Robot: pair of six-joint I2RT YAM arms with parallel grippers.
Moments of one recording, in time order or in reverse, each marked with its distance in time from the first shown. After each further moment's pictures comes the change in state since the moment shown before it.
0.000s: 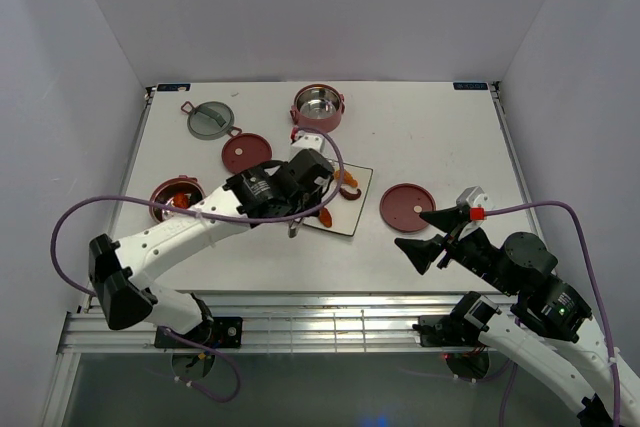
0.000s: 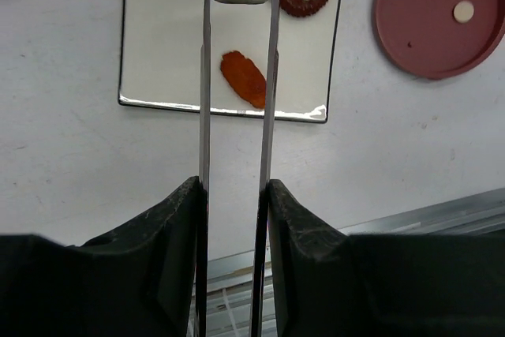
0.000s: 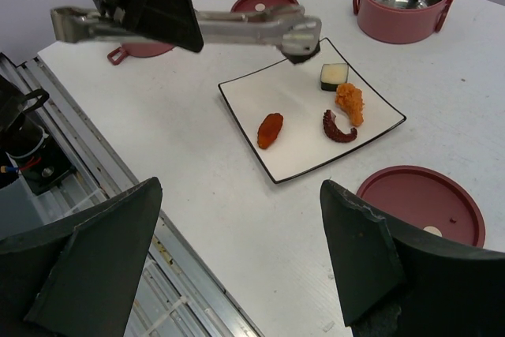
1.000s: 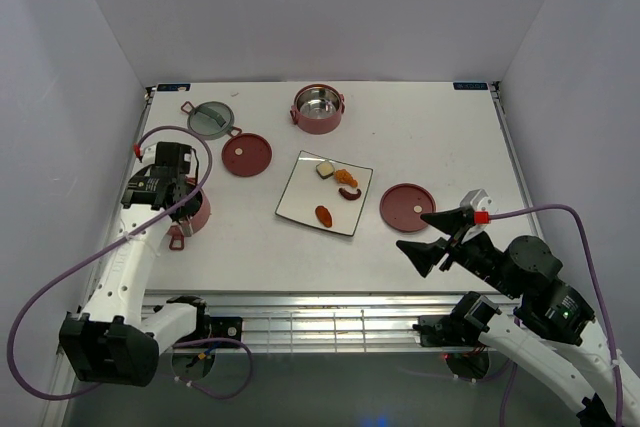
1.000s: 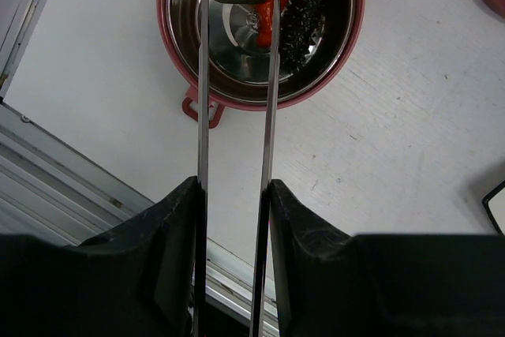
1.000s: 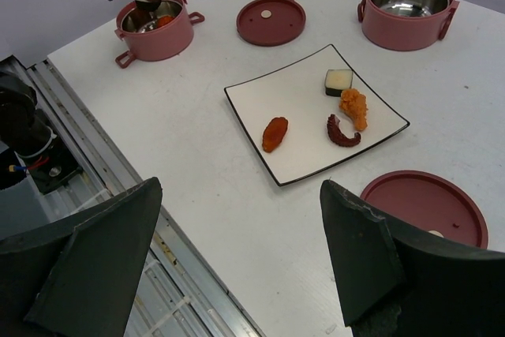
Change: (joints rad) left arm 0.898 -0.343 -0.296 -0.161 -0.040 0.116; right arm 0.013 -0.025 0.000 -0.007 0.000 0.000
